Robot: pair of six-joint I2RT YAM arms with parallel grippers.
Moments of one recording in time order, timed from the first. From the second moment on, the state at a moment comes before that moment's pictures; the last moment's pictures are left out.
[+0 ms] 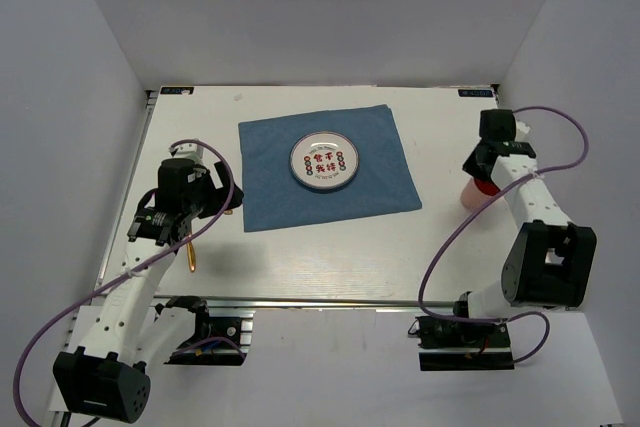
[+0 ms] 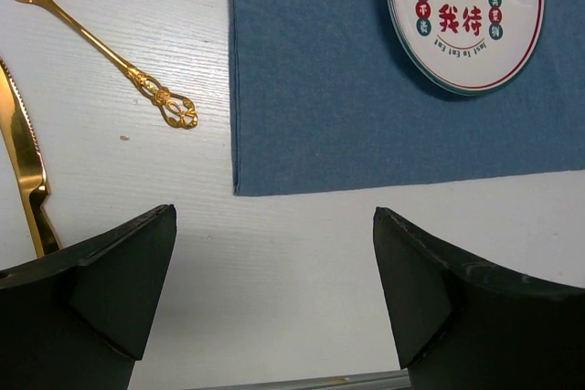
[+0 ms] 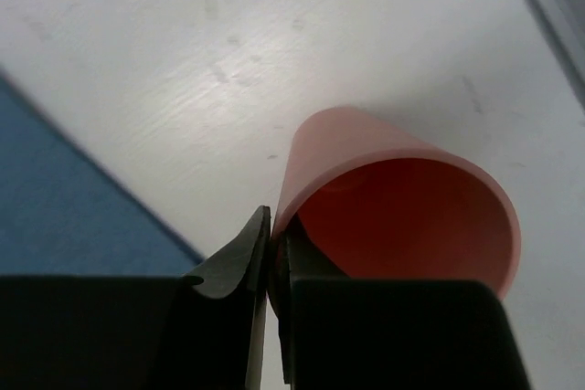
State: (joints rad) left arm -0.17 0.88 0.82 -0.60 0.03 -0.41; right arm -0.06 1.45 1.10 -0.61 0.30 0.52
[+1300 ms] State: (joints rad) left arm -0.17 0.83 0.82 -0.60 0.04 -0.39; right arm 0.38 2.37 2.30 -0.68 0.14 0.25
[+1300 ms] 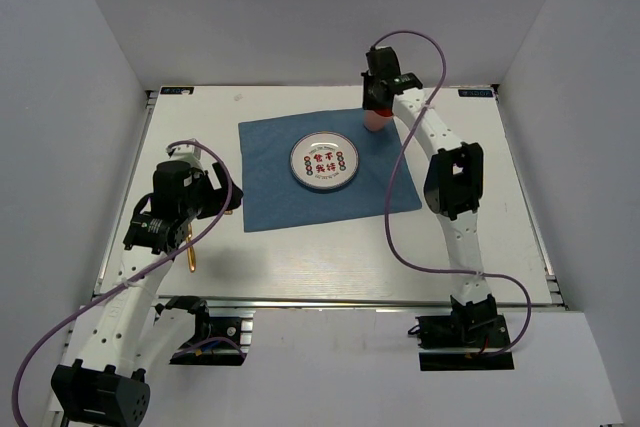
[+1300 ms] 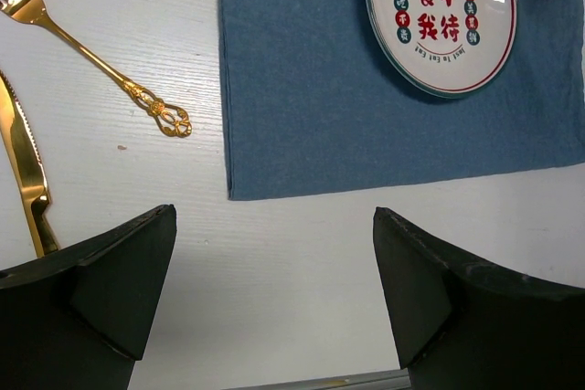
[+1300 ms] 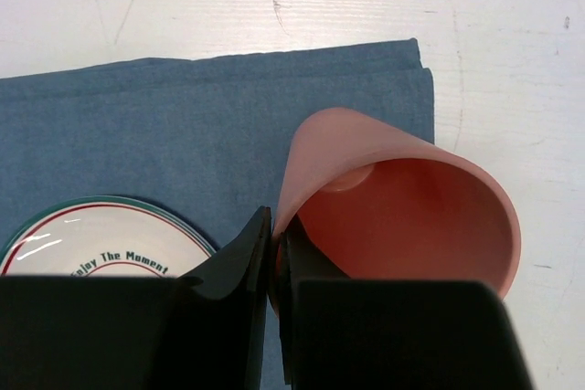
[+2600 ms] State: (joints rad) left arm -0.02 1.32 0.99 -0.80 -0.44 -0.85; right arm 0.60 1.22 0.81 -0.17 -0.30 0.47
